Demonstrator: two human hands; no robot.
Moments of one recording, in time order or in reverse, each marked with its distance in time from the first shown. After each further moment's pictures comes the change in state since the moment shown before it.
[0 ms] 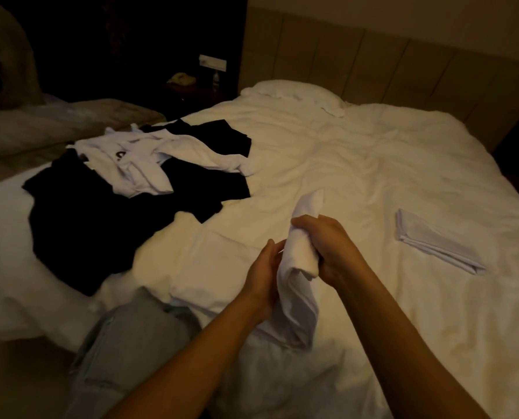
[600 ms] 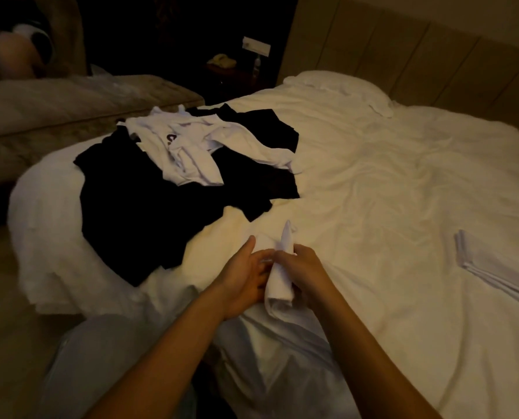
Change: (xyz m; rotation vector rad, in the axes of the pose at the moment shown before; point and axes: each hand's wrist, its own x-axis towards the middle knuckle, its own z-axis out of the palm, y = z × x) left_hand 0.008 0.074 -0.131 0.108 0.068 -0.072; right_hand 0.031 0.067 0.124 -0.397 -0.126 0.032
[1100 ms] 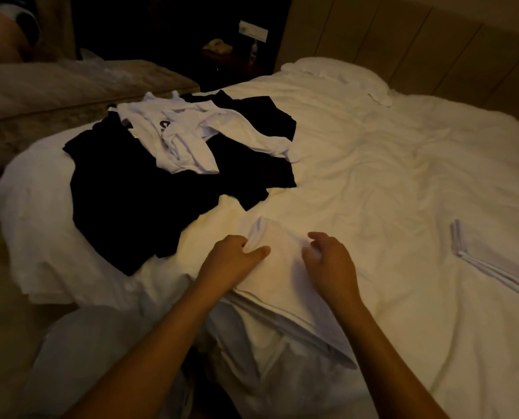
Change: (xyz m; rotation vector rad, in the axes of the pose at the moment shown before) left_hand 0.003 0.005 -0.013 1.252 0.405 0.365; right_hand -0.001 0.035 -0.047 -0.557 0.248 -0.336
